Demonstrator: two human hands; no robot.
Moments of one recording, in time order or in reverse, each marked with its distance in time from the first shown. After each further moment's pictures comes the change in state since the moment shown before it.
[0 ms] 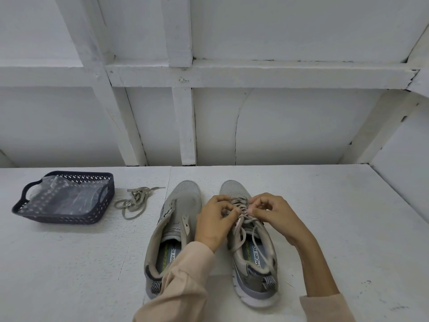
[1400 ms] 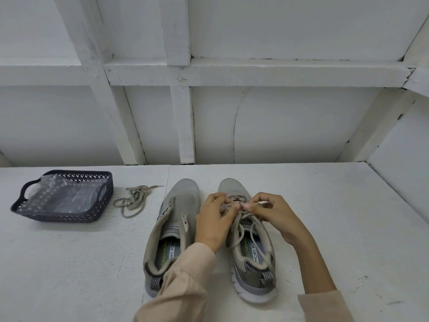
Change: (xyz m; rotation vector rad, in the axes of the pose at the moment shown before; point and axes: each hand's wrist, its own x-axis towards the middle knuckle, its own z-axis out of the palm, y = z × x) left_hand -0.007 -0.002 0.006 -0.020 0.081 0.034; right_hand -0.004 0.001 0.002 0.160 0.005 0.069
